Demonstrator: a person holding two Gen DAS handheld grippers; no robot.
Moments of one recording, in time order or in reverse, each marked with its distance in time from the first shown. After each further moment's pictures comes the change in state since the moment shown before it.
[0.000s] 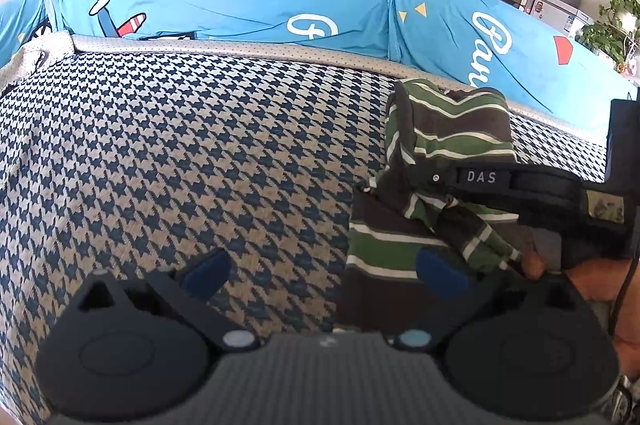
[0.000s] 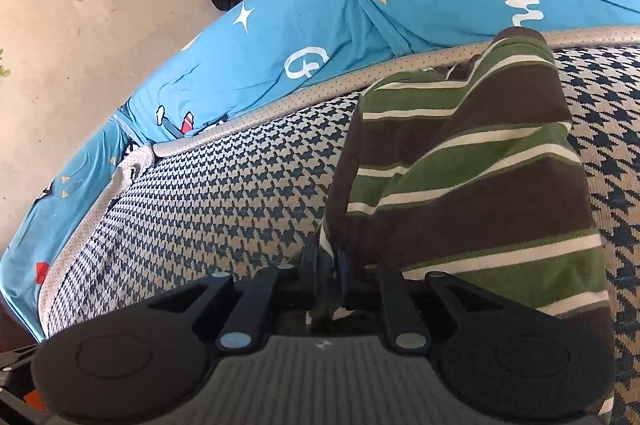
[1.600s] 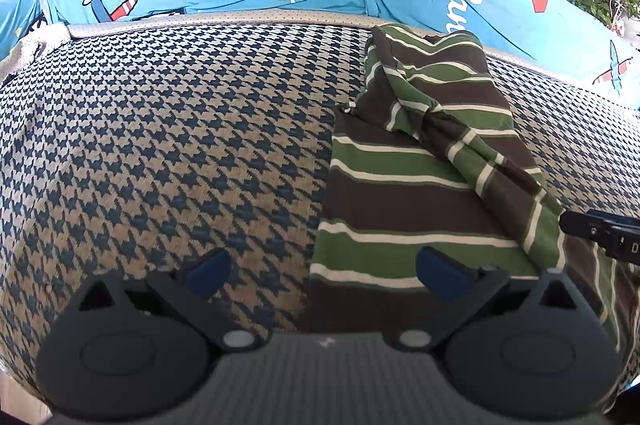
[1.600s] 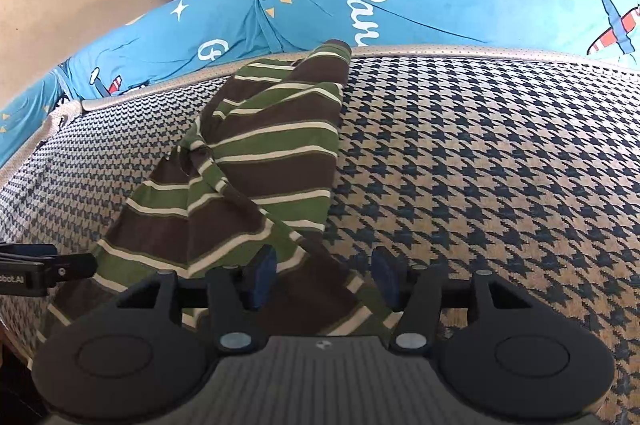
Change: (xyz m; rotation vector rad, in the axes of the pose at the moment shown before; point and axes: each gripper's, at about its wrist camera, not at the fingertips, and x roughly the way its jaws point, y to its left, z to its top) left arm -0.018 -0.015 -0.055 0.078 0.041 0.005; right arm -0.154 -0.030 -0.088 -0.107 -0.012 -0.368
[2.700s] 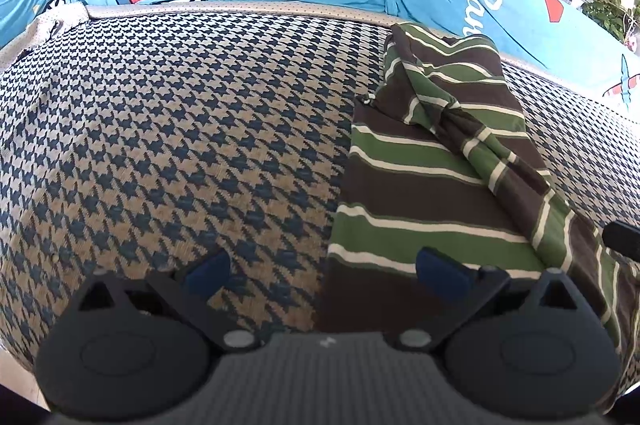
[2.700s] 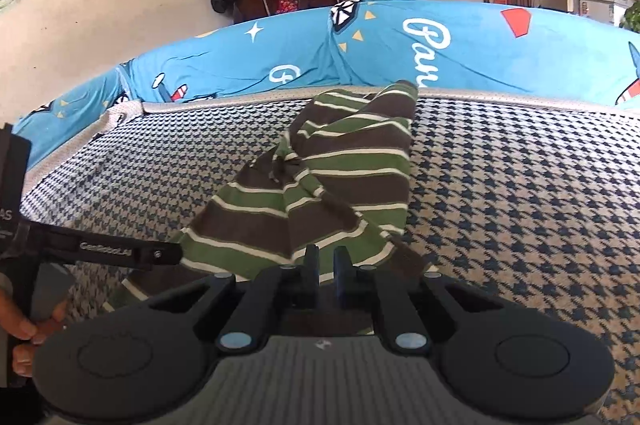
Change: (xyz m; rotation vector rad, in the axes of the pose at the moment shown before) left arm -0.004 0.011 -0.009 -0.063 0.005 0.008; right arm -0.053 0.040 -0.014 -0.113 -0.127 0.053
